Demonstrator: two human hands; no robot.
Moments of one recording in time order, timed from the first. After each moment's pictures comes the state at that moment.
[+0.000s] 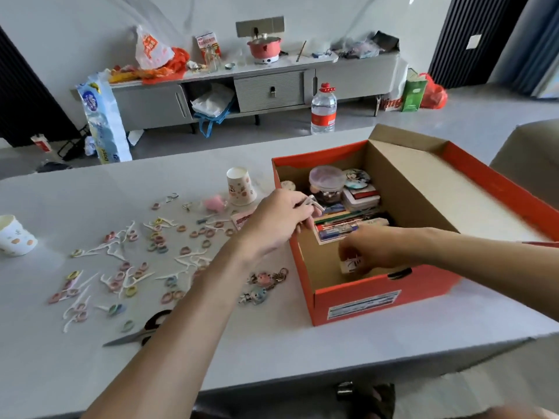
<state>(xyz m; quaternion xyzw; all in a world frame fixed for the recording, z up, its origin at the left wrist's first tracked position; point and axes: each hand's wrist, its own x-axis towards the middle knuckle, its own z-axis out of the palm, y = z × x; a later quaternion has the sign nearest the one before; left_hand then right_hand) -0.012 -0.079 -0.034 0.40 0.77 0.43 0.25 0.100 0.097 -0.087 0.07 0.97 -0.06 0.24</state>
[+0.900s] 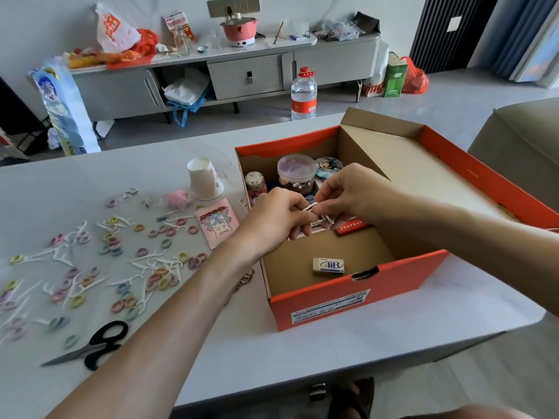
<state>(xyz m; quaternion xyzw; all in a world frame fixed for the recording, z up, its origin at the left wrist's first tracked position) 0.004 -0.025 -0.066 0.43 0.77 0.38 0.26 0.102 0.128 -0.055 0.18 0.86 -0.48 -0.03</state>
